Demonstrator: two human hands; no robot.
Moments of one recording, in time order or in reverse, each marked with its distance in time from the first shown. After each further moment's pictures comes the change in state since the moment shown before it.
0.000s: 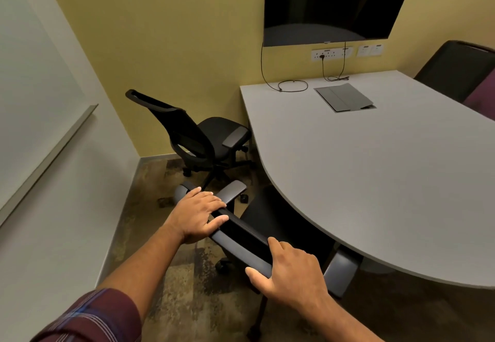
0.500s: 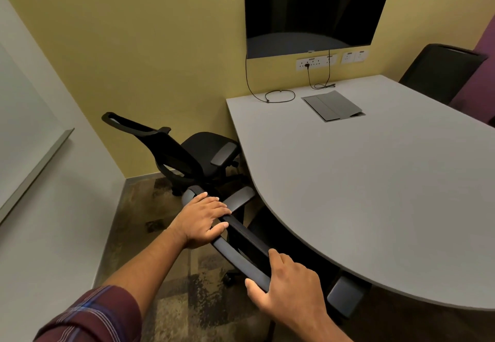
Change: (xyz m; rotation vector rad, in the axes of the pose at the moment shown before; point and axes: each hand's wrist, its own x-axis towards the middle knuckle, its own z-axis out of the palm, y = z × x) left_hand 0.110 -0.024 -0.010 0.004 -0.067 0.129; right_hand 0.069 0.015 -0.005 0.001 -0.007 0.109
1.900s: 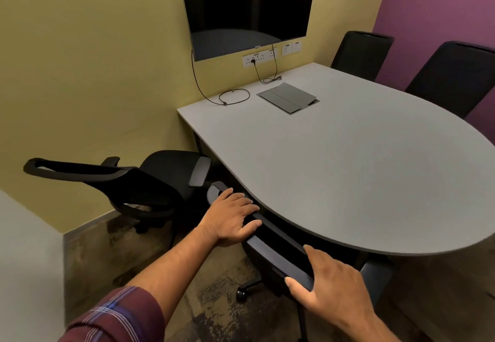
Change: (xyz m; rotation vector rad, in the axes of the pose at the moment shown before) left_hand 0.122 -0.130 0.001 -0.001 0.038 0.444; right_hand 0.086 -0.104 0.014 0.017 0.093 0.430
